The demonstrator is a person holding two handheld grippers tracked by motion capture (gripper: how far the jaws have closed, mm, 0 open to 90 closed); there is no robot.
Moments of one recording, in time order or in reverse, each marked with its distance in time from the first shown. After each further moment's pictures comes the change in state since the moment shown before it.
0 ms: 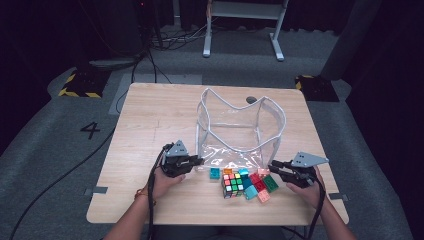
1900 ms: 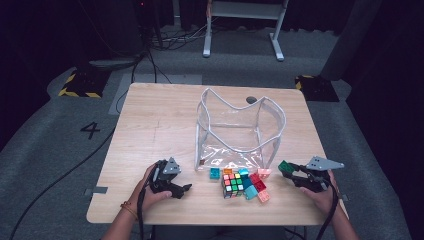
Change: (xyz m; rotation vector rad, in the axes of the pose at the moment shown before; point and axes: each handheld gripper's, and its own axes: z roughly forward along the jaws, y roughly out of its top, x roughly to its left) left arm -0.011 -0.045 -0.010 0.220 0.096 0.030; right arm -0.024 -0.033 -0.026 0.033 -0.077 0.101
